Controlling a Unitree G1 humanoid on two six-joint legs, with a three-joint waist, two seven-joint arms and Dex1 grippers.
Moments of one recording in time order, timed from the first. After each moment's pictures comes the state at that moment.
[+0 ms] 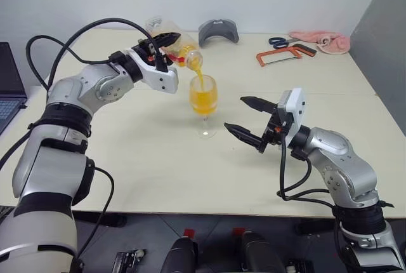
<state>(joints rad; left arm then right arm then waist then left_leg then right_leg) -1.20 0.76 -0.38 0.96 0.80 -0.87 0.04 -0.41 -0.43 0.06 -0.38 0.47 0.47 0.72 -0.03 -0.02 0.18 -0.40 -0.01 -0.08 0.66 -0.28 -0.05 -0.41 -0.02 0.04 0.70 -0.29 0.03</state>
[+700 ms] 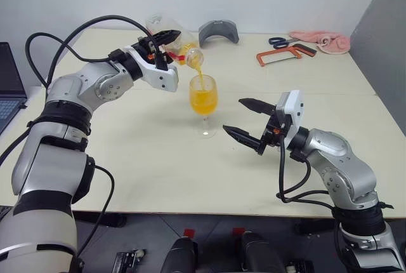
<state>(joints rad) -1.22 0.76 -0.39 0.98 0.81 -0.88 0.05 -0.41 -0.43 0.07 -0.39 0.48 0.48 0.72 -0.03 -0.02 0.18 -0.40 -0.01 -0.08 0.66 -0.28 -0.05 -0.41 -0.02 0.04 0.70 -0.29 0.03</state>
